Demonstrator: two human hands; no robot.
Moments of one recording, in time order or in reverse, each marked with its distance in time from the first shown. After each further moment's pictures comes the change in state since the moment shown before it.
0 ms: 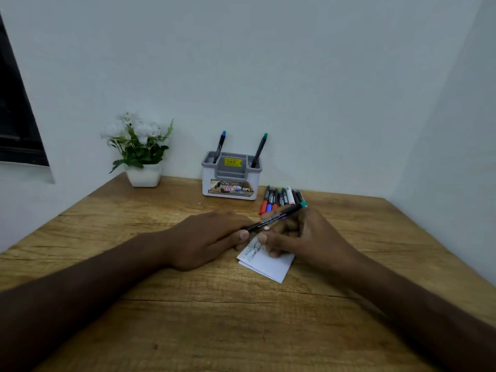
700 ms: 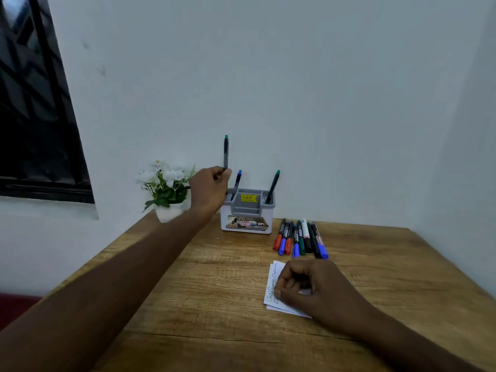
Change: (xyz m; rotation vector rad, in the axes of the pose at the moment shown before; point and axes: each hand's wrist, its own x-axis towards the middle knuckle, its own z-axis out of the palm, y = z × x) left_hand 0.089 -0.057 -0.079 -0.196 0.981 -0.648; right_hand -0.010 0.017 -0.006 -0.341 -0.095 -0.221
